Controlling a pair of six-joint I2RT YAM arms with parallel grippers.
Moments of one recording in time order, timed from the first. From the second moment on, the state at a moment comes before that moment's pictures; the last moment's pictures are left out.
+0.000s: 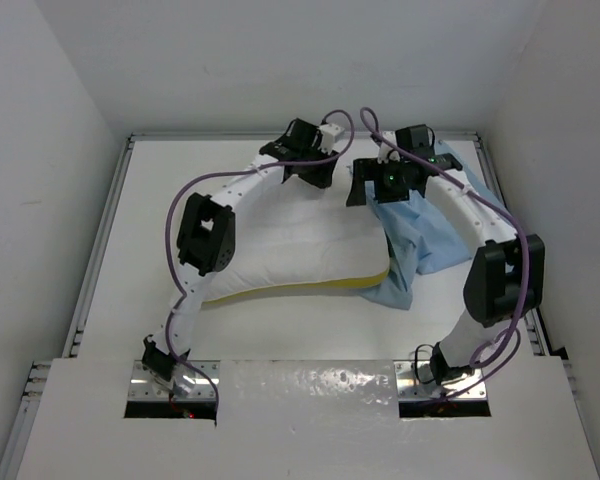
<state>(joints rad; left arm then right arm) -0.53 2.40 2.18 -0.56 0.20 0.05 0.21 1.70 1.38 -0.63 -0.40 0.08</state>
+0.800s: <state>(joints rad) -0.81 2.18 2.21 -1.19 0.40 0.74 0.06 1.31 0.80 -0.57 0.03 0.35</state>
